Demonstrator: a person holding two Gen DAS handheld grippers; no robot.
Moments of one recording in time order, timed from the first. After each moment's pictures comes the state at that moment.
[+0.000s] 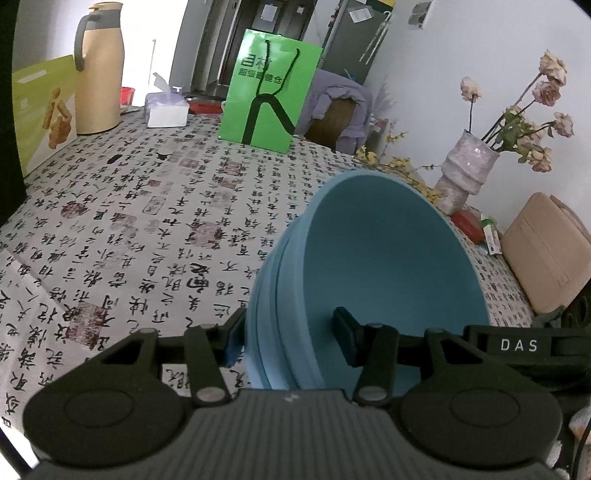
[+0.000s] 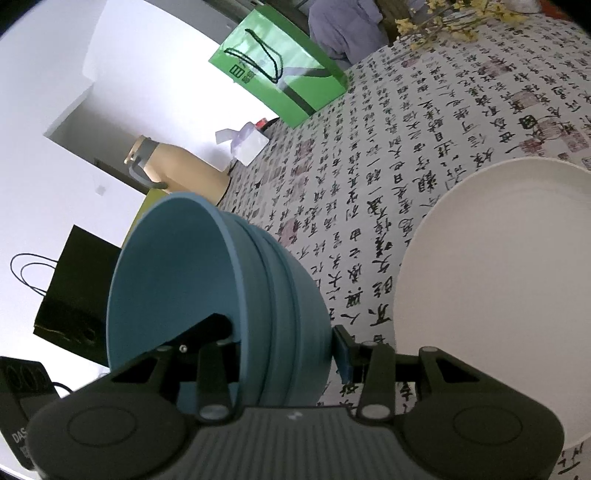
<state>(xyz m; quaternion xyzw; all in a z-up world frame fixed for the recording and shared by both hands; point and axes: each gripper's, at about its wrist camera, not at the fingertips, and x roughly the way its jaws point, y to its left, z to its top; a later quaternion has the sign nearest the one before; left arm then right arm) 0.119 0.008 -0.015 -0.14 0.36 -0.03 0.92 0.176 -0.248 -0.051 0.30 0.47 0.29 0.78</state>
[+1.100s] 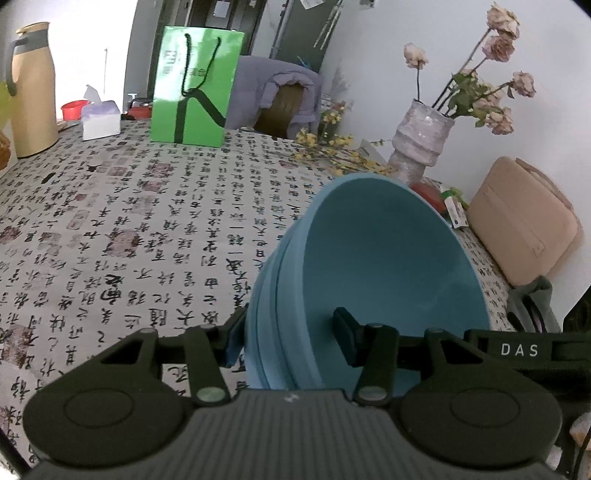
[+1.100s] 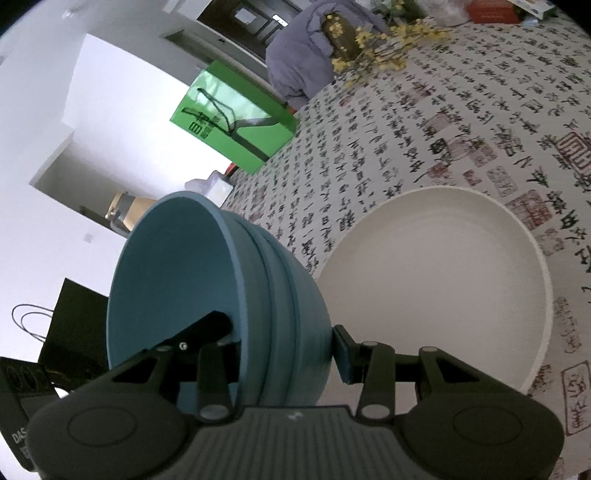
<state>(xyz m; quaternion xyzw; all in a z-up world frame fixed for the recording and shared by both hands) 0.145 -0.071 -0.018 -0.10 0.37 -0.09 0.92 0.165 -0.326 -0.062 0.35 0.44 0.23 0.80</state>
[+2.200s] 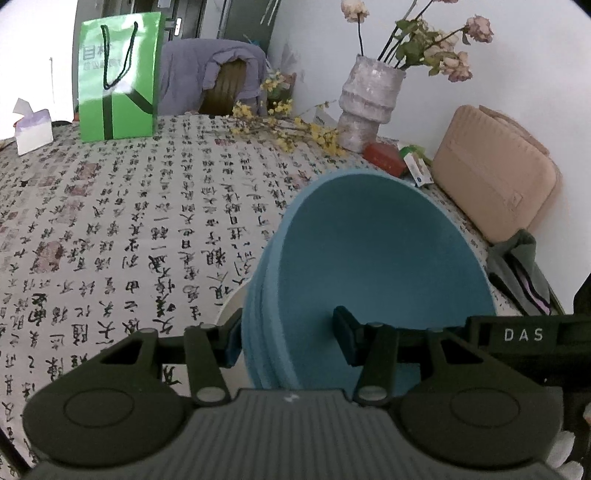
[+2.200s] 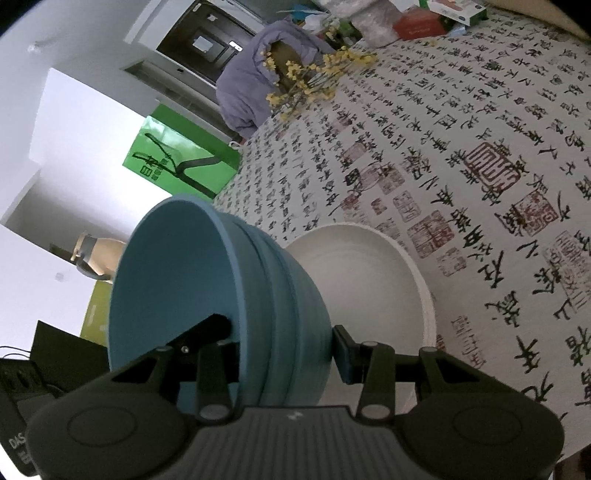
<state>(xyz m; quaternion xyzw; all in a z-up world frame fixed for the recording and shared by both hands) 0.174 -0.133 -0.041 -0.05 0.39 -0.16 0.90 0.159 -0.381 -0.080 0.36 0.43 0.15 0.81</state>
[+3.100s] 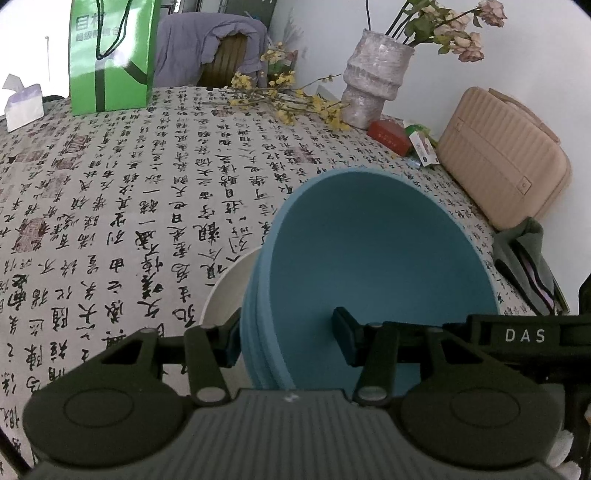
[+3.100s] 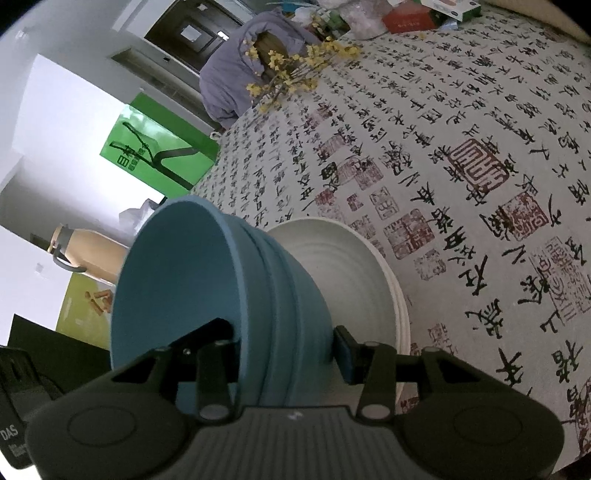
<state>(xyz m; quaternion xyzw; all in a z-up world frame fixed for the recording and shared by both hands) 0.192 -0.137 -0.060 -0.06 0.43 -0.16 0.89 0.172 -0.377 -0.092 0.34 0.45 0.13 0.81</state>
